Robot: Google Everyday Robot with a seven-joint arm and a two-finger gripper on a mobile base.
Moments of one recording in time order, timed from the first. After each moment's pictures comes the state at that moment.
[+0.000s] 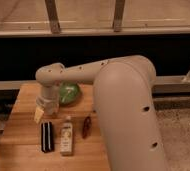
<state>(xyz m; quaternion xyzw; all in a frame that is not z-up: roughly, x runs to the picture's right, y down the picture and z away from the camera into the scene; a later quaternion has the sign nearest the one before) -0.249 0.147 0.749 -0.47 0.01 0.32 0.83</state>
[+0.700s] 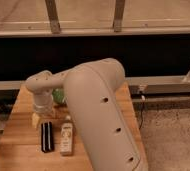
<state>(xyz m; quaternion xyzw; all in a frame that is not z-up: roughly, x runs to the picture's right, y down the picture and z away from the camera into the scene) -0.275 0.184 0.798 -0.46 0.09 0.30 0.83</state>
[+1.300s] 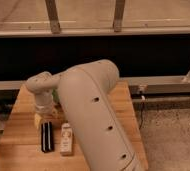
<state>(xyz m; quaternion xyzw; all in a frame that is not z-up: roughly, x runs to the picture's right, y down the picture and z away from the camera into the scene) -0.265 0.190 0.810 -0.46 0.13 0.30 0.82</state>
